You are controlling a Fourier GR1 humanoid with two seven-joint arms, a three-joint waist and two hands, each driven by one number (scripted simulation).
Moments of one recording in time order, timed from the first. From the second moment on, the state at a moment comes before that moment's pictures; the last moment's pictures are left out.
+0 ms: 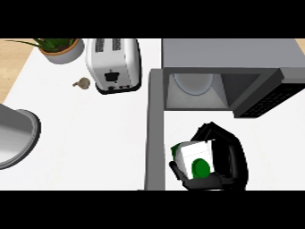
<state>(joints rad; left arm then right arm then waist) 0.44 0.04 0.48 -2.05 0.39 -0.57 -0.13 0.05 0.00 0.37 -1.68 -0.13 -0.29 -0.27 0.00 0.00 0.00</state>
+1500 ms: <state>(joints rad) 0.34 0.12 0.58 -1.89 0.41 -0.65 -0.13 -0.74 -0.04 -0.05 -0.53 -0.16 -0.41 -0.65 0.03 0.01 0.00</state>
